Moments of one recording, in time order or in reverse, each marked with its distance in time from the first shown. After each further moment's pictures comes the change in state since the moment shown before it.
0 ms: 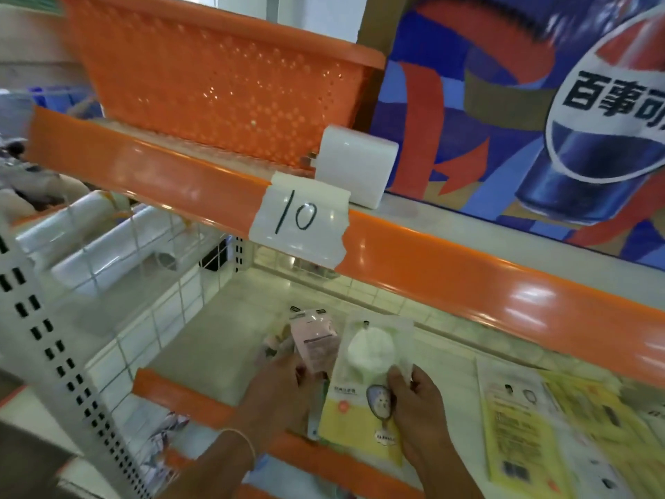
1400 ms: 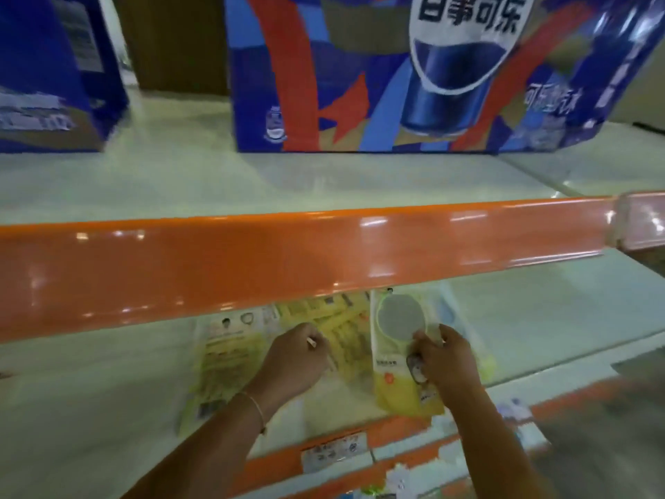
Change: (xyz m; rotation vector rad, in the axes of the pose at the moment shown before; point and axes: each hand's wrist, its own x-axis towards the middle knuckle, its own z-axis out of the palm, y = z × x) left_hand -0.055 0.335 0.309 -0.140 -0.672 0.184; right_hand 0.002 0.082 -0.484 -0.279 0.590 0.208
